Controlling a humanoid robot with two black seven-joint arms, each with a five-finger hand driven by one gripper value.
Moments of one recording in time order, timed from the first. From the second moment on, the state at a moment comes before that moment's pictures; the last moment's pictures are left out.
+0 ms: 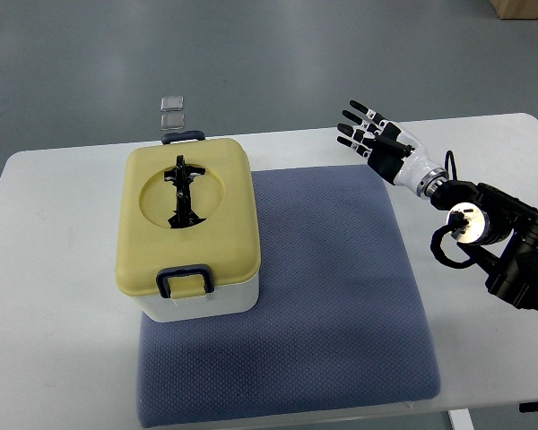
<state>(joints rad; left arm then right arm) 0.10 0.00 -0.11 -0.09 0.02 -0.23 0.05 0.76 -0.21 0.66 0.66 -0.09 0.30 0.23</state>
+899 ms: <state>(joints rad) 0.08 0.00 -0.11 -0.09 0.02 -0.23 0.05 0.81 -0.24 0.65 0.66 -0.10 0.28 0.23</state>
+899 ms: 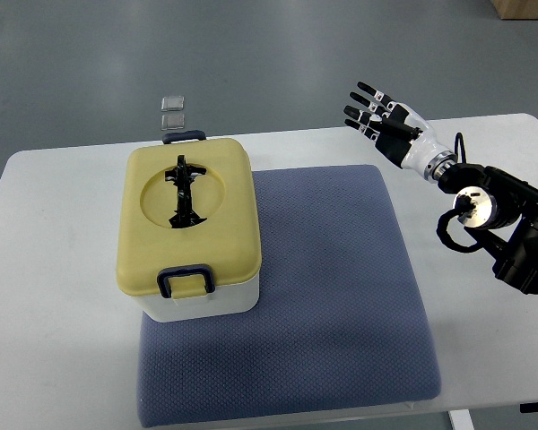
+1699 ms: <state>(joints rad) 0.08 0.00 -0.11 -0.09 0.02 -0.23 0.05 1.03 -0.44 0.63 0.91 -1.03 0.29 0.36</state>
